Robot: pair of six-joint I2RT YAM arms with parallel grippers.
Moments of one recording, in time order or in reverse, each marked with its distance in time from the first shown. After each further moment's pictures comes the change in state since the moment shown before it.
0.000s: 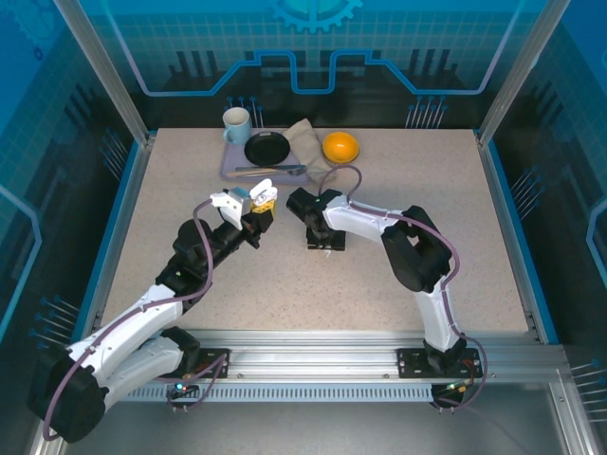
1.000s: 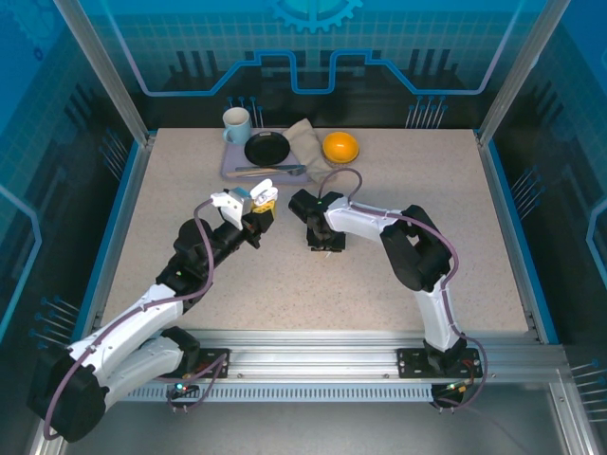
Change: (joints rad) left arm 0.000 0.003 0.000 0.000 0.000 0.000; right arm -0.011 0.005 -0.040 0.064 -0.031 -0.031
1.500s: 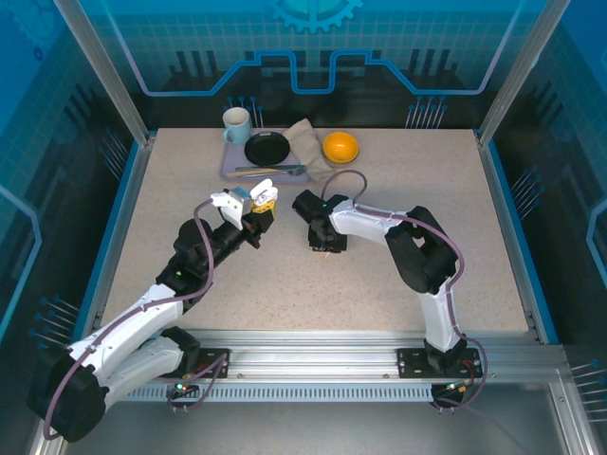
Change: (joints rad) left arm 0.000 0.000 0.000 0.000 0.000 0.000; right arm -0.008 -0.049 -0.076 0.085 -0.027 0.000
